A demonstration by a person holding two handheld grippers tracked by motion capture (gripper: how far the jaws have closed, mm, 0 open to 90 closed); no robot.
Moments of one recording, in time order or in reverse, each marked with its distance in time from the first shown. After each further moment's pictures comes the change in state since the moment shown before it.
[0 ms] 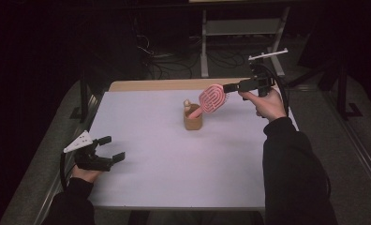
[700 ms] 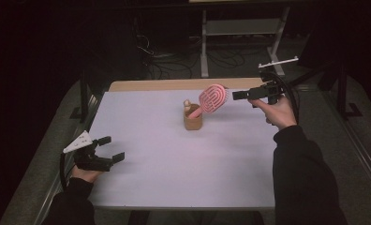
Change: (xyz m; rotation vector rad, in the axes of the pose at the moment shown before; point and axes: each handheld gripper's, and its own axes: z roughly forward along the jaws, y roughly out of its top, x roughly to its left) left arm 0.000 -0.001 -0.001 0.000 0.003 0.000; right arm -0.017 -0.024 -0.014 0.007 -0.030 -0.007
